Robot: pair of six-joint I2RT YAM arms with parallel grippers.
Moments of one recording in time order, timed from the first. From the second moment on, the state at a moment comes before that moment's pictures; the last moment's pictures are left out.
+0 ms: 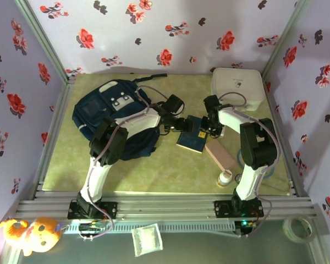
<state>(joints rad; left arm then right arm) -0.78 2.18 1.70 -0.56 0.24 -0.59 0.28 1.85 1.19 -0.65 -0.03 0.63</state>
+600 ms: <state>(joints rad) -0.76 2.21 1.70 -0.57 0.24 -0.66 0.28 1.87 1.18 -0.56 -0.18 0.63</state>
